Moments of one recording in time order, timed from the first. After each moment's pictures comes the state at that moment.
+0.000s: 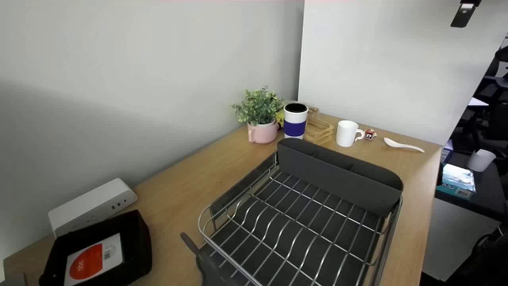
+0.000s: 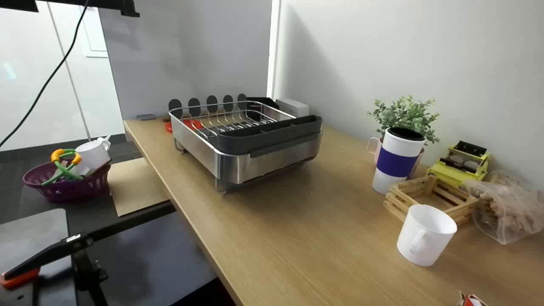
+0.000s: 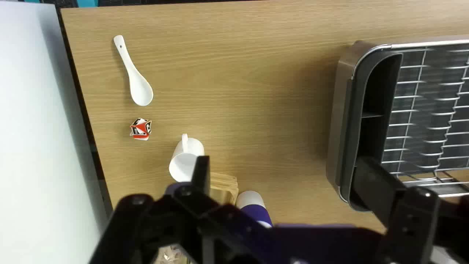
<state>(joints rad) -0.06 -0.29 -0.24 -2.04 0.00 1.83 -0.25</state>
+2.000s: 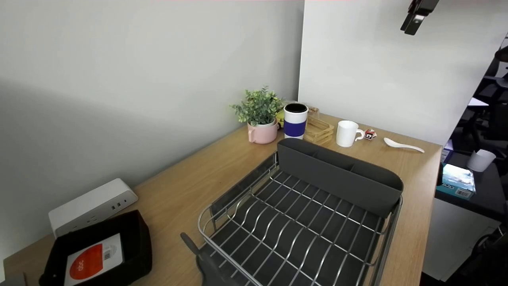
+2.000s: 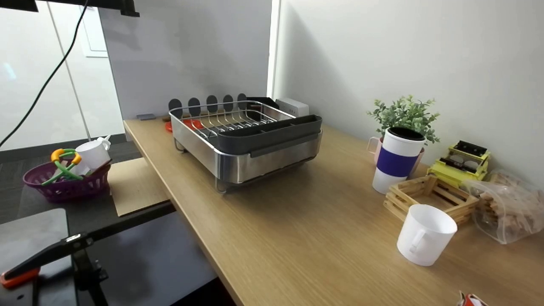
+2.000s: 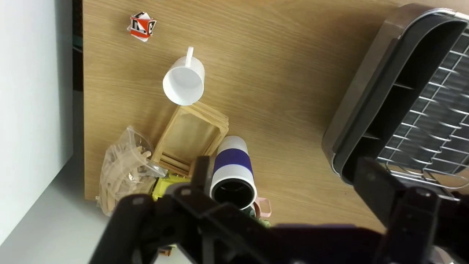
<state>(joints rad) -0.07 -0.09 -0.25 -1.91 0.09 2.02 -0.61</state>
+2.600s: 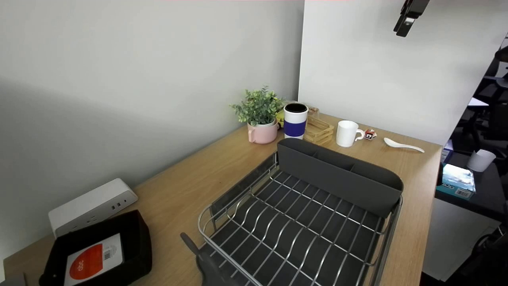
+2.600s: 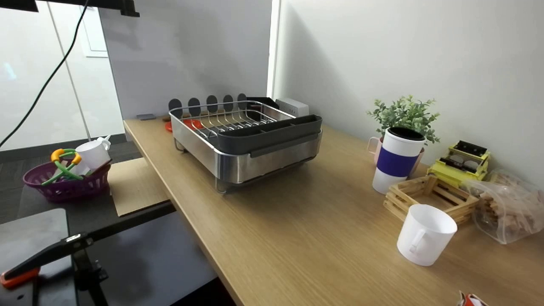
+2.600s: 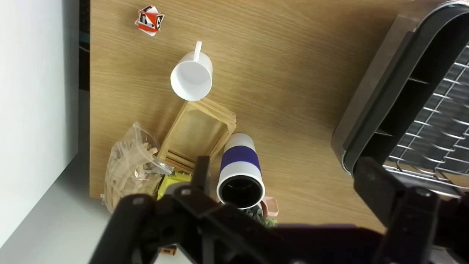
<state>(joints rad) -0.07 -0.04 -0.25 -1.86 0.09 2.02 -0.62</state>
